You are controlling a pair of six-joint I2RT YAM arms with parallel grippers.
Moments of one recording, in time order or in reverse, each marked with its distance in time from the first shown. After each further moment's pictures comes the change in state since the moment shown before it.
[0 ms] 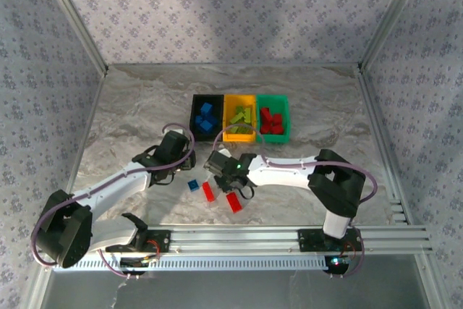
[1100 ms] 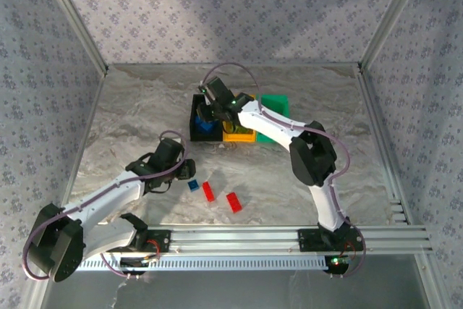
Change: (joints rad) left arm 0.000 -0.112 -0.074 -0.074 0.136 -0.039; right arm -0.330 0.367 0.742 0.033 -0.140 -0.247
